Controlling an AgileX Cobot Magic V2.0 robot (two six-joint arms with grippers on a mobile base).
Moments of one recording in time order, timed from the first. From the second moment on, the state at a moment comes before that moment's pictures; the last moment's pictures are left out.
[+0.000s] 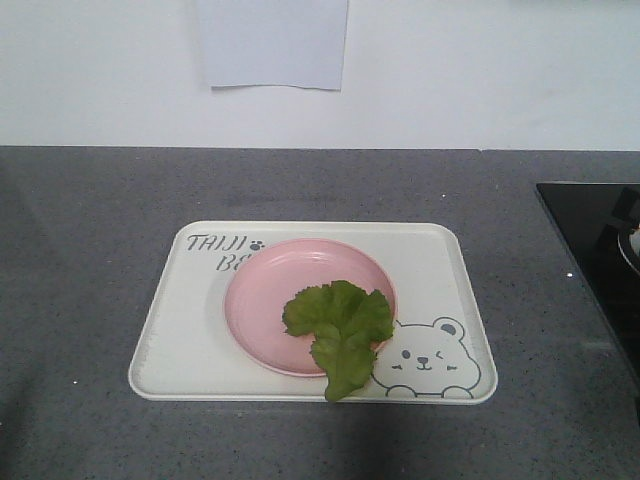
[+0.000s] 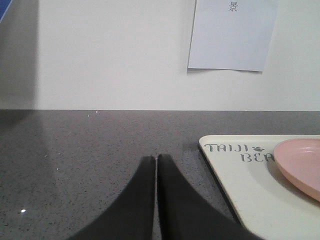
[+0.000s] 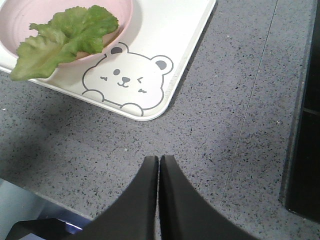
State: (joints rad) left arm -0.04 -0.01 0.03 0.04 0.04 -0.11; right arm 0.01 0.54 -0.68 0.34 1.02 -0.39
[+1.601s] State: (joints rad) left arm -0.04 -0.01 0.03 0.04 0.04 -0.11; right arm 0.01 -0.01 0.03 0.03 0.08 -0.05
